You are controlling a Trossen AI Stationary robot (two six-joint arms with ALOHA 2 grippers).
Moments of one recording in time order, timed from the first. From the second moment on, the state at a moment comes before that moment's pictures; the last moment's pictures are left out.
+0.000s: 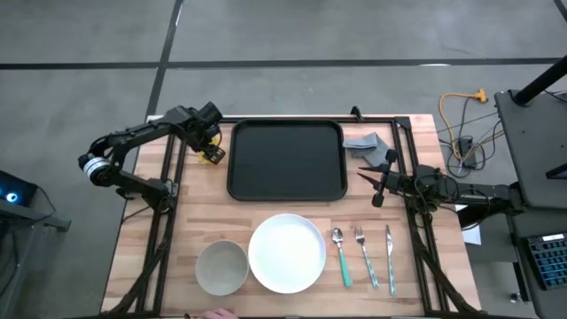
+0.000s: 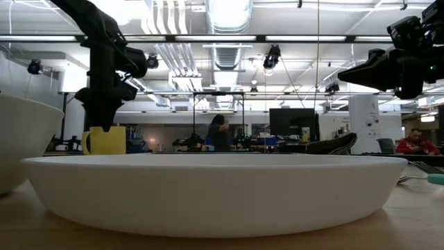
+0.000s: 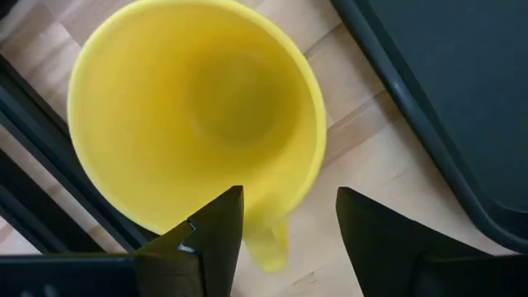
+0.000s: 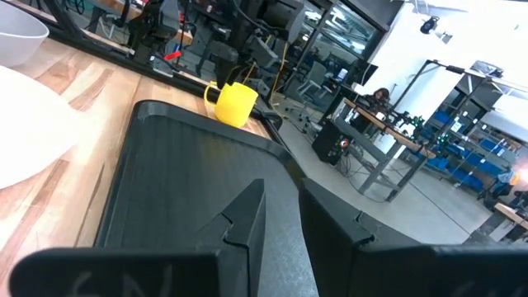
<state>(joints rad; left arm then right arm) 0.83 1.34 0.94 -1.02 -0.08 -0.09 -0.11 0.08 0.01 0.04 0.21 -0.45</state>
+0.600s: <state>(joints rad) 0.83 1.34 0.90 -0.98 -0.08 -0.09 -0.11 0.08 0.01 0.04 0.21 -0.45</state>
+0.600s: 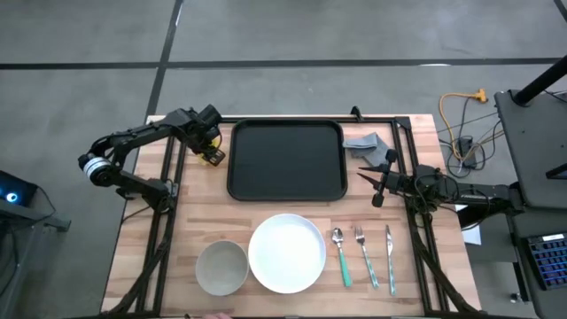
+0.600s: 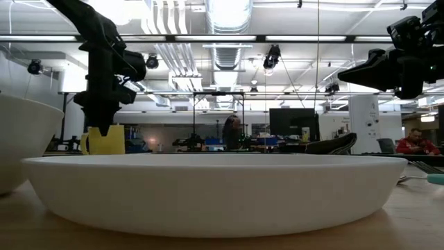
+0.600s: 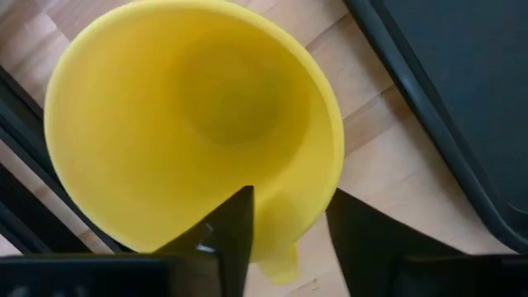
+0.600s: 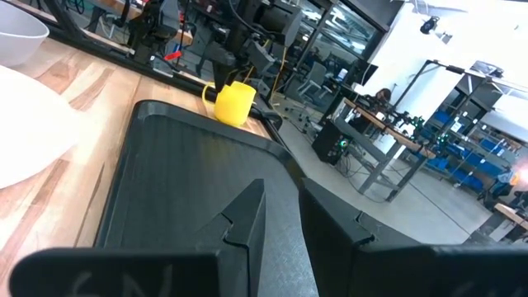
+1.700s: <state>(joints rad) 0.81 1.40 1.43 -1.24 -0.08 -0.04 -0.11 0.08 0.01 0.04 0.21 -0.45</state>
